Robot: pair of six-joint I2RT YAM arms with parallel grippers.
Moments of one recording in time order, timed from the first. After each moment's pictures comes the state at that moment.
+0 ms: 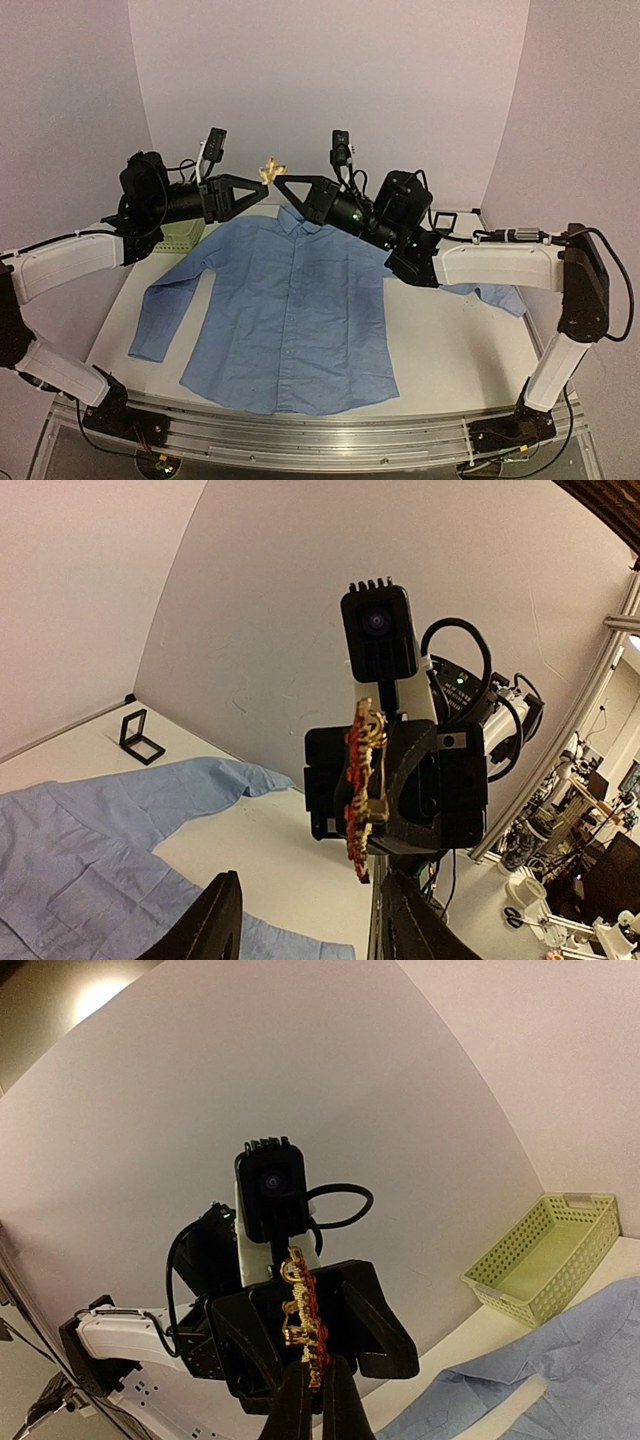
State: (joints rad) left arm -0.51 1.35 1.00 0.50 0.90 -0.53; right arm 0.93 1.76 1.30 0.76 -0.28 0.70
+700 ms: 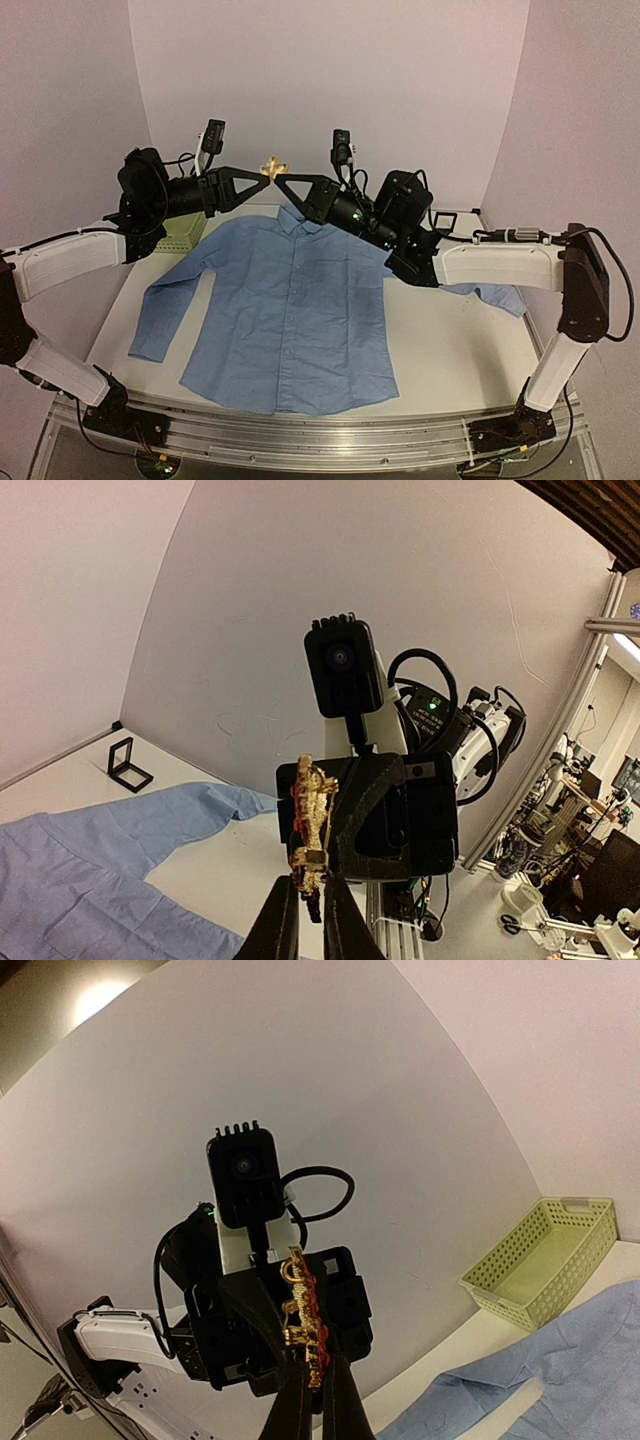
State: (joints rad) left arm -0.52 1.36 1.02 0.59 0.91 -0.57; right arm 0.93 1.76 1.30 0.77 -0.27 0.70
